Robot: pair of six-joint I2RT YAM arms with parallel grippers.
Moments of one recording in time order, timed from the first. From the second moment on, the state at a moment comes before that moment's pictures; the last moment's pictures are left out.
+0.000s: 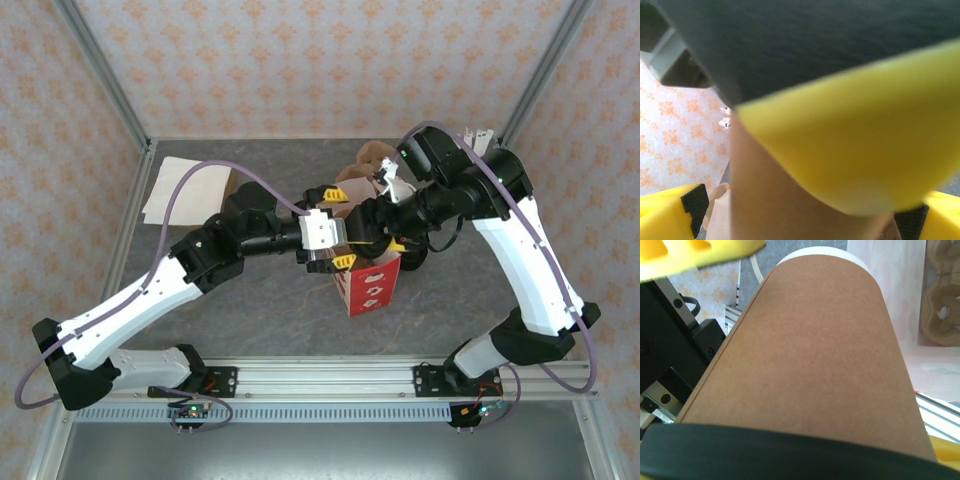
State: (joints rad) left arm -0.83 1.19 1.27 -0.35 0.34 0.61; right arm 0.67 1.50 2.14 -1.71 -0.53 0.60
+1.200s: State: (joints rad) left arm -0.84 1.18 1.22 -0.27 0.26 0.52; right arm 0.66 1.44 2.09 -1.58 -0.48 0.69
